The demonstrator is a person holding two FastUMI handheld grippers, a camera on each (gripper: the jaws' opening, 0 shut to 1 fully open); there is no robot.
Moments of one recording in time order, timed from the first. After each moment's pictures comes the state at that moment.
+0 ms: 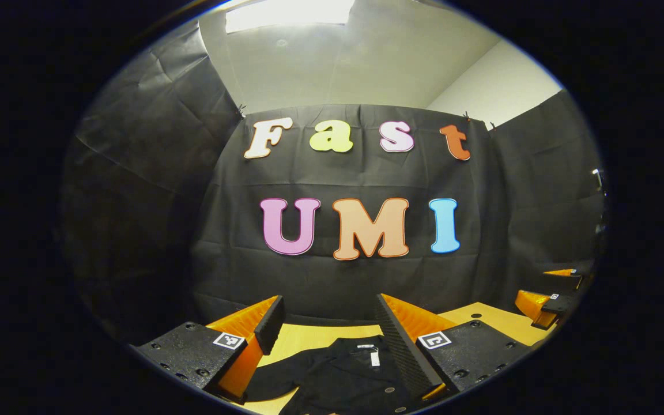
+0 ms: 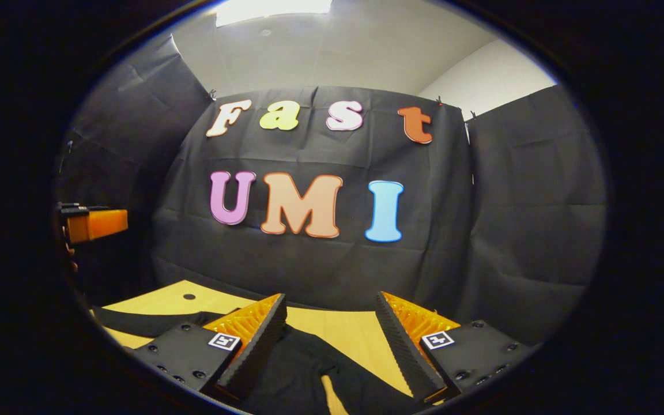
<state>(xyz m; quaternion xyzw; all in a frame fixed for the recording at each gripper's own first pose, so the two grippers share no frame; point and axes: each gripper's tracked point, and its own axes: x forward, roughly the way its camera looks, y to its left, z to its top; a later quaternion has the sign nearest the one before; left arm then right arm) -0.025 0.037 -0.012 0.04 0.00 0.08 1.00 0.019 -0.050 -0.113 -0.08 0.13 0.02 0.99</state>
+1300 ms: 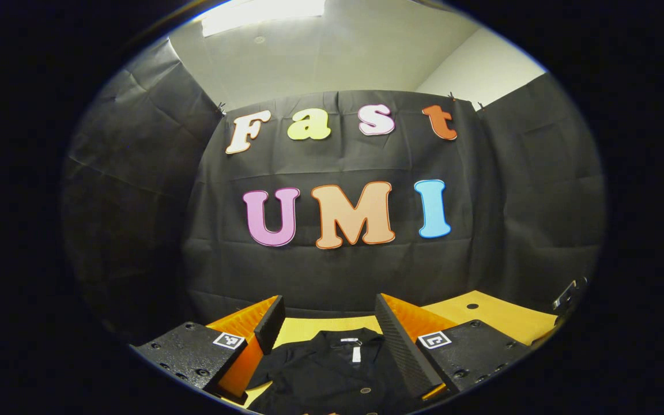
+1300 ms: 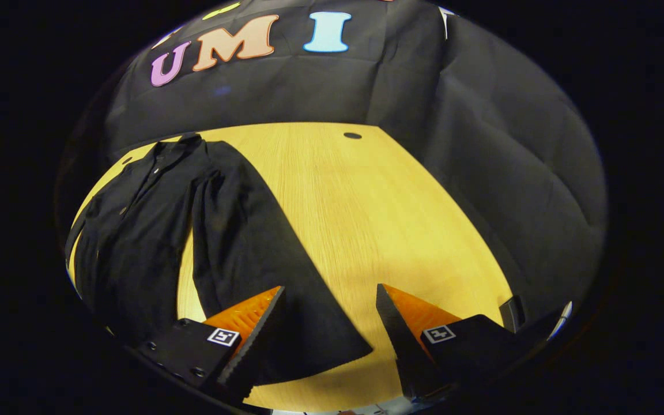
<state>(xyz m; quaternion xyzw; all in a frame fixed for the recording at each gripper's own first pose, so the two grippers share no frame) 0.001 -0.039 -0.043 0.08 0.04 0.08 0.99 -0.094 -0.253 -0.387 -0.06 0.53 -0.04 0.84</state>
